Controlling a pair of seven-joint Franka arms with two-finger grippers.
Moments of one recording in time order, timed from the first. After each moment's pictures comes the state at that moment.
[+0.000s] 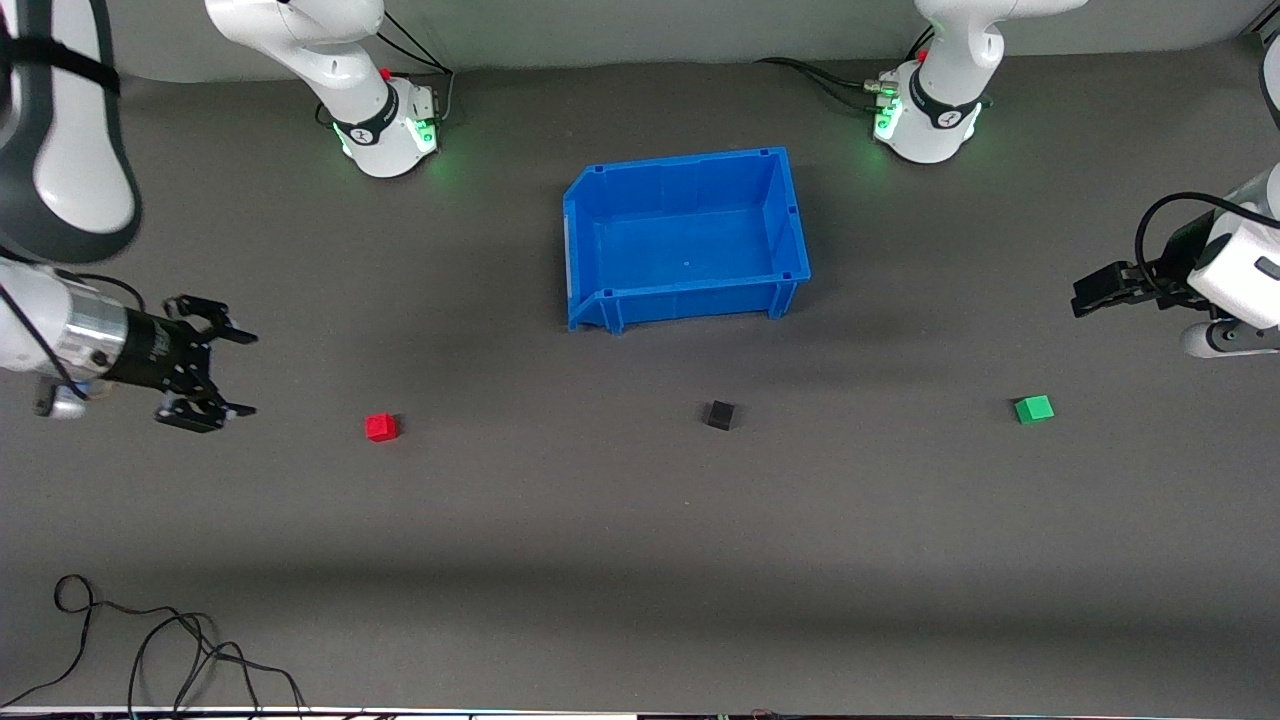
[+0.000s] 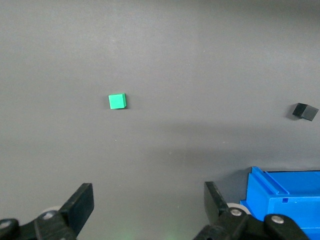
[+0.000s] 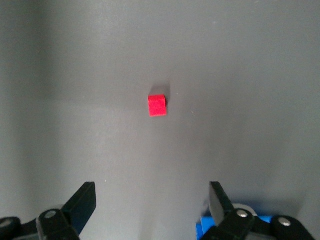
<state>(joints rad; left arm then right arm) 0.04 0.03 -0.06 -1.68 -0.02 1.62 -0.09 0.01 0.19 -0.06 -1.79 0.27 1.88 1.31</state>
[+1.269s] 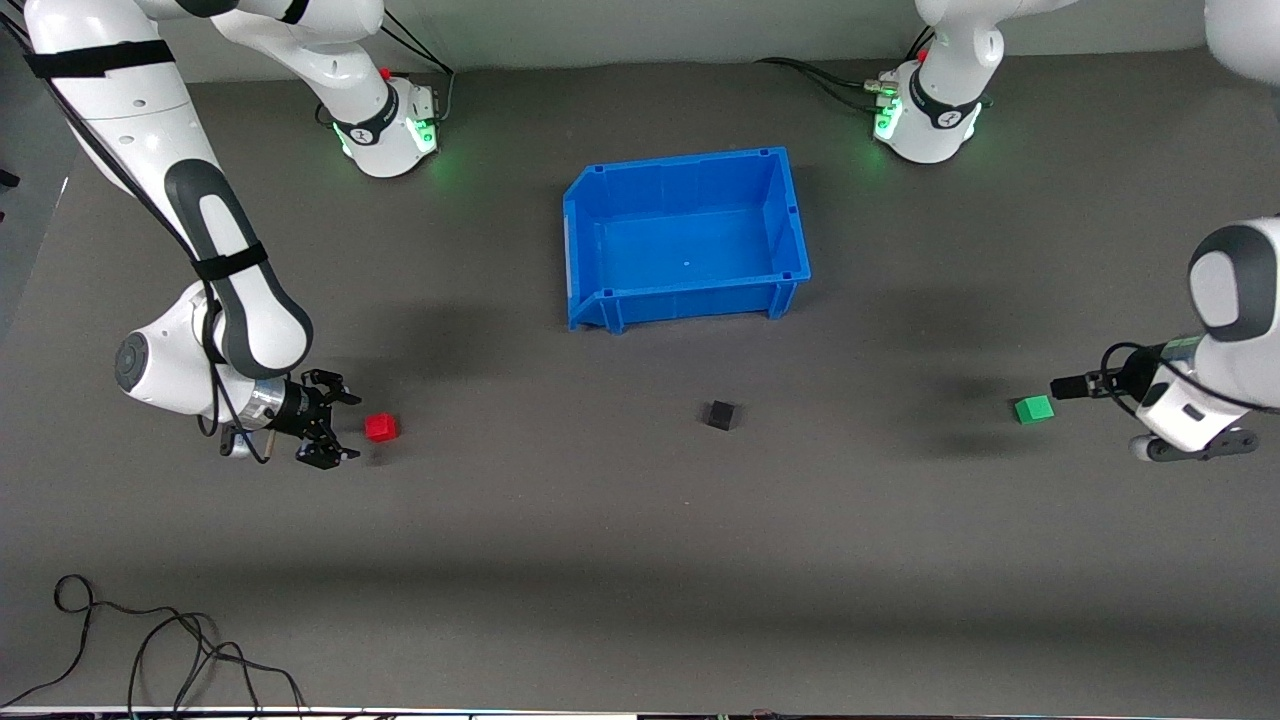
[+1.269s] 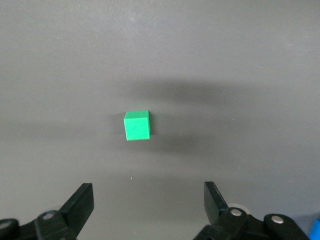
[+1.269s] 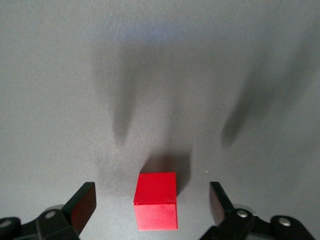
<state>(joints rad) 0.18 0.37 -0.05 -1.79 -0.01 1.93 0.03 0.02 0.49 -0.06 -2.05 0.55 2.45 0.96</state>
